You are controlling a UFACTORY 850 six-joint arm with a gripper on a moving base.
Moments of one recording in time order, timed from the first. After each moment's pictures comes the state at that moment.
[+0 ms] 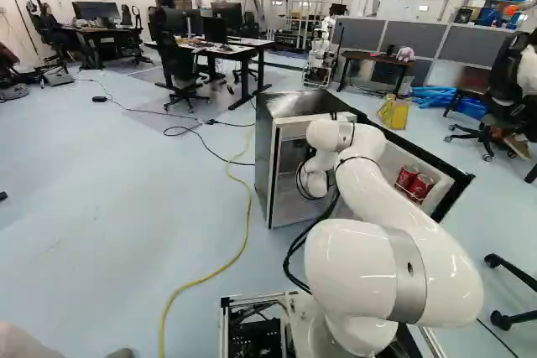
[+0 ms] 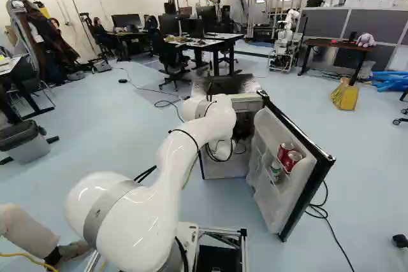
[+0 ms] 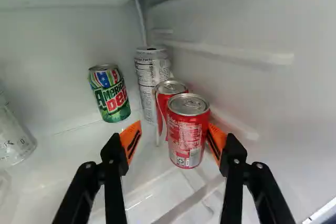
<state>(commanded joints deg) -17.7 -92.1 -100.4 5.2 74.1 0.0</state>
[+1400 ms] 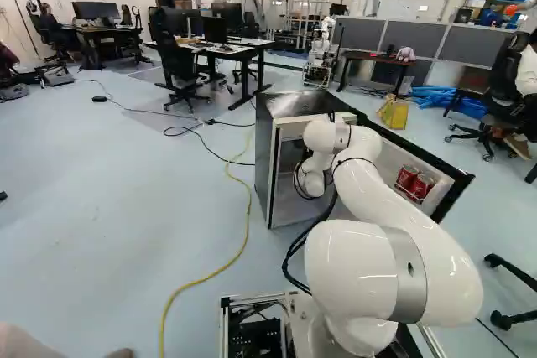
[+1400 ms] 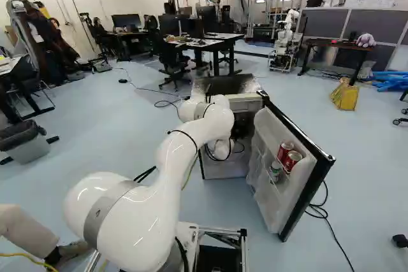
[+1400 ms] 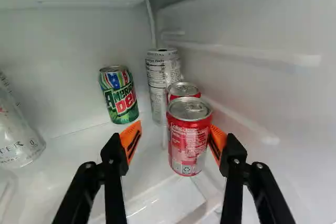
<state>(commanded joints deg) -16.5 -93.2 -102.4 5.2 74.1 0.0</state>
